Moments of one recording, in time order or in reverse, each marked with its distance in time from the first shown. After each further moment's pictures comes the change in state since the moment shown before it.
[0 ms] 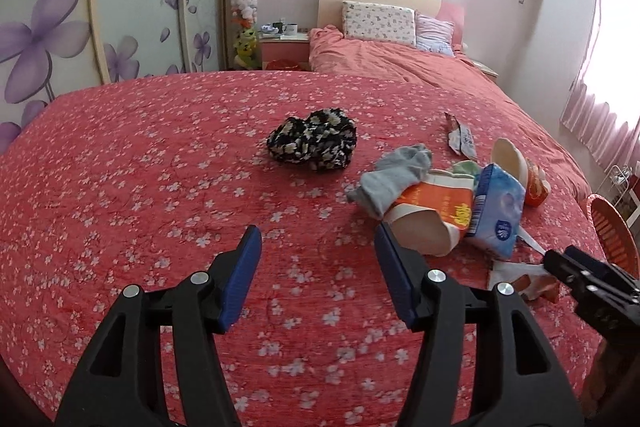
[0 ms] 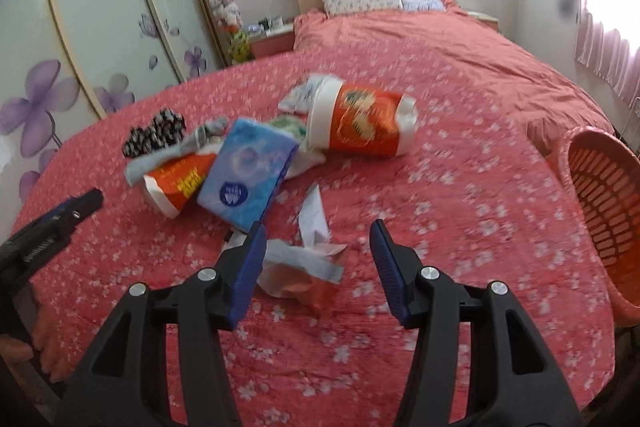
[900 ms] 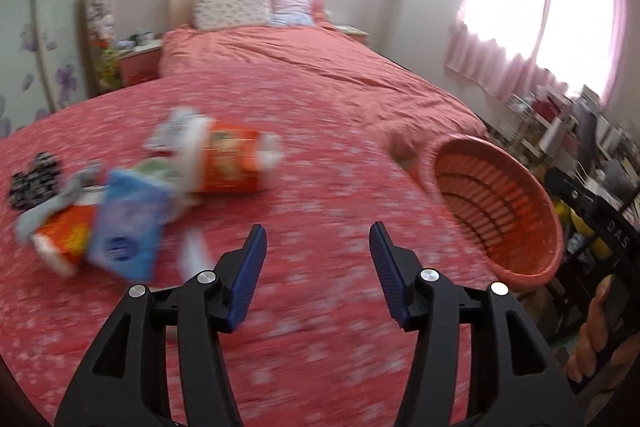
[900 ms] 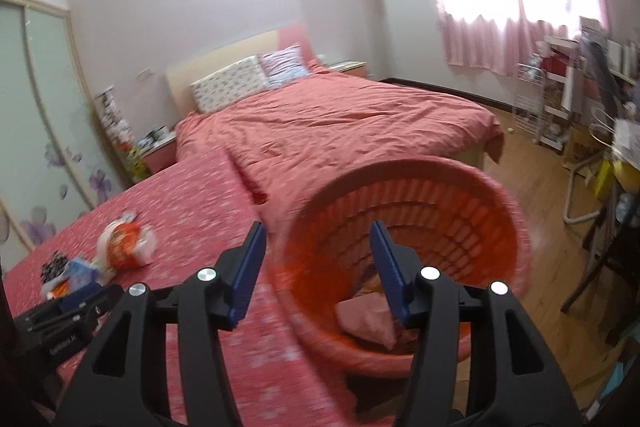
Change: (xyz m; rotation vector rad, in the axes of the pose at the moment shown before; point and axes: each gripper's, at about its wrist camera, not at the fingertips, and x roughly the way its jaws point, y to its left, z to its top) left arm -0.008 -0.222 -0.010 0.238 0.046 -0.349; right arm -0.124 -0.214 -0.014 0.304 -0.328 -0.250
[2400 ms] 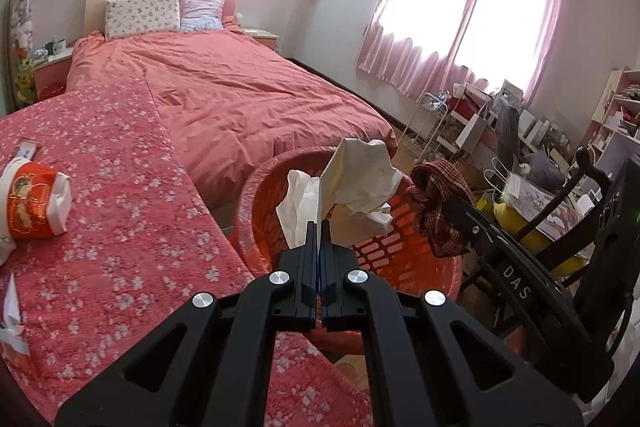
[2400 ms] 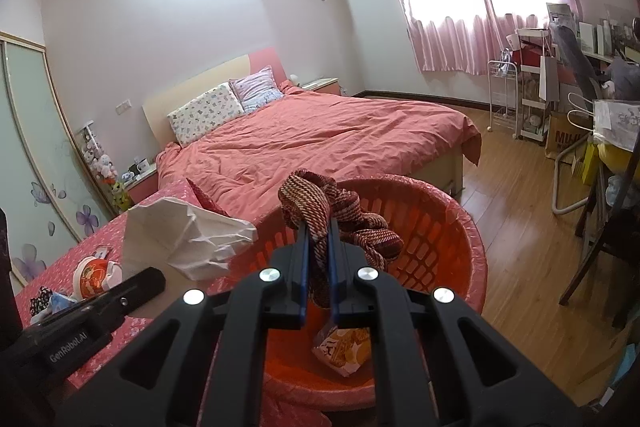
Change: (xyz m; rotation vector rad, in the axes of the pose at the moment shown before) left arm 0.046 -0.140 0.014 0.077 -0.005 -0.342; right arm 0.008 -0.088 0.004 0.131 -0.089 -0.084
